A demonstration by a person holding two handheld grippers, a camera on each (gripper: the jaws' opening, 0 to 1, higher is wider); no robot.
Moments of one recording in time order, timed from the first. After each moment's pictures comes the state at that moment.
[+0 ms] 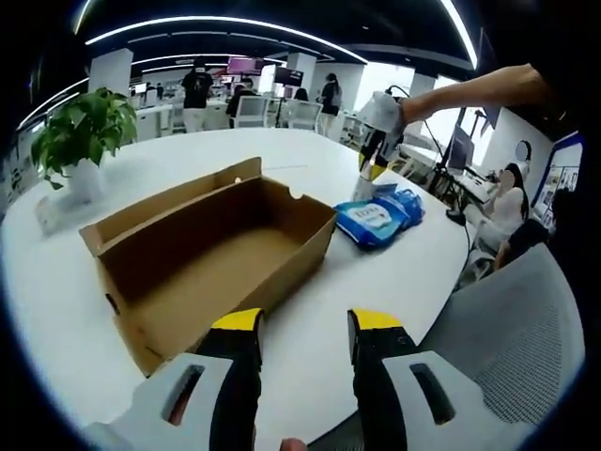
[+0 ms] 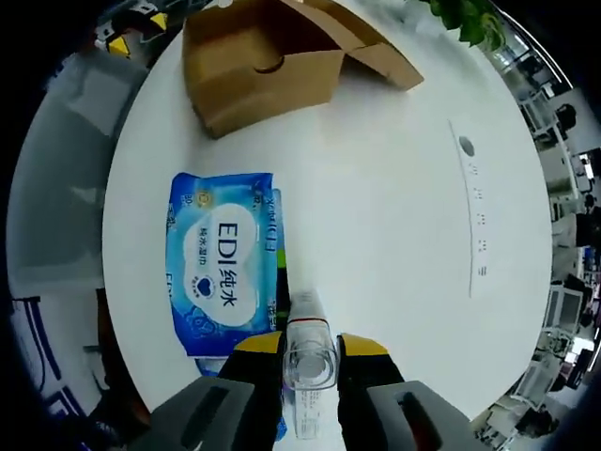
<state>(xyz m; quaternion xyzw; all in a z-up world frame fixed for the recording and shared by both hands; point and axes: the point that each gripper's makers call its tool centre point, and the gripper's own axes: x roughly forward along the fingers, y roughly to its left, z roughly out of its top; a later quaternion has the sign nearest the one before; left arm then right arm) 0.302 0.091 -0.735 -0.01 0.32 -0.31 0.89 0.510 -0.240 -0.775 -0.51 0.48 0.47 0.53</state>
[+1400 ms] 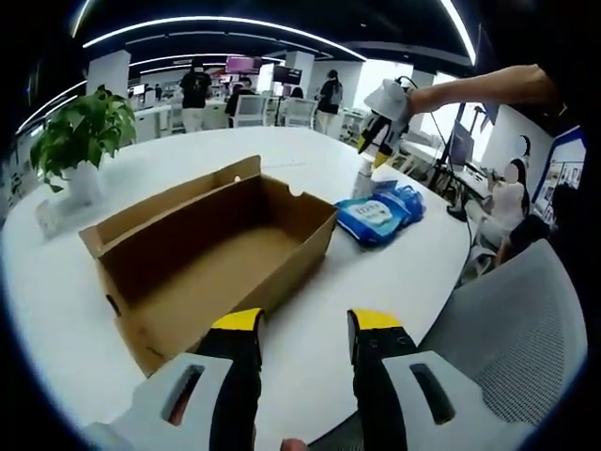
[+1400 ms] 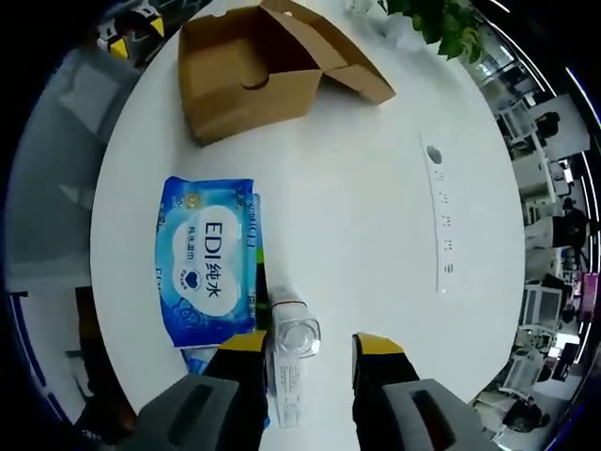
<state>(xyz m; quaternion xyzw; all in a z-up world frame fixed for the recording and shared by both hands) 0.301 0.091 -0.737 0.00 0.32 -0.31 0.89 0.519 -0.247 -0.742 -0.53 0.44 0.44 0.57</state>
